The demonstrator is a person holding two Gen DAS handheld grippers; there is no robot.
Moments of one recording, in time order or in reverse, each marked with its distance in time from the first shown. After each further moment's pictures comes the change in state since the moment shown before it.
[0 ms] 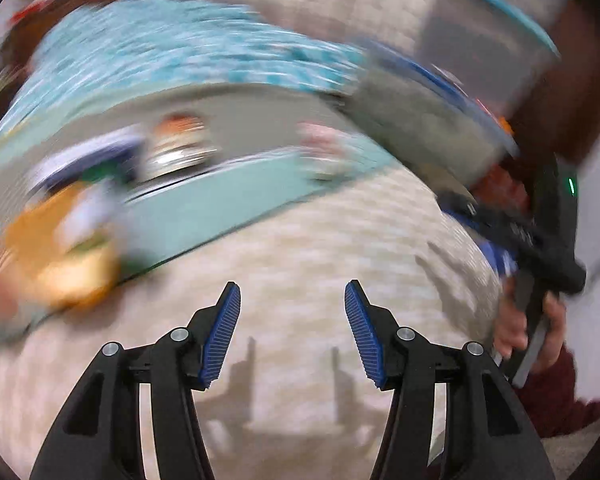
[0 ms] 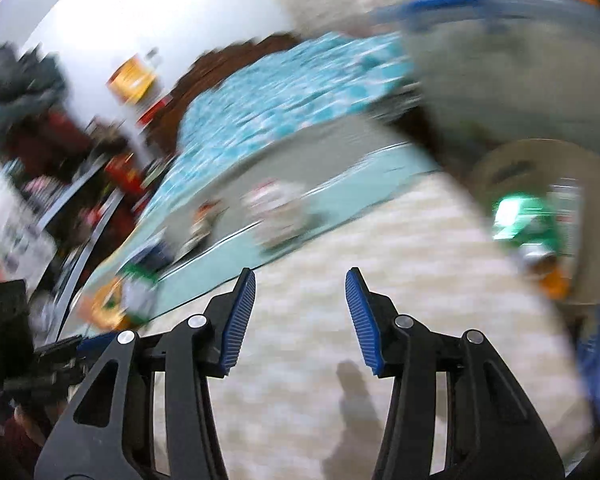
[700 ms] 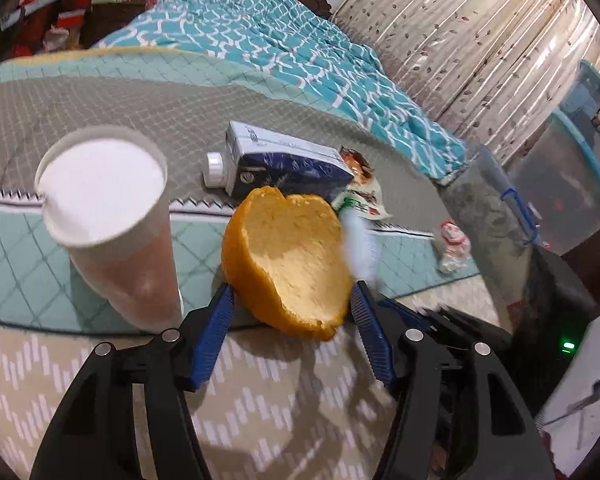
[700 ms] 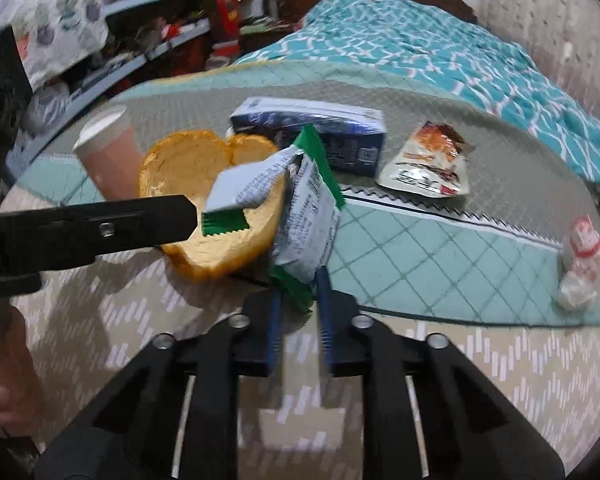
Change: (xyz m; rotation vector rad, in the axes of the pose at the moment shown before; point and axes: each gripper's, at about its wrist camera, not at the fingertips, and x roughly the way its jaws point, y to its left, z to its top) left arm -0.009 0.127 0.011 -0.346 -0.116 0.074; right arm 0.142 0.191 -0.045 -0.520 0.250 -0.016
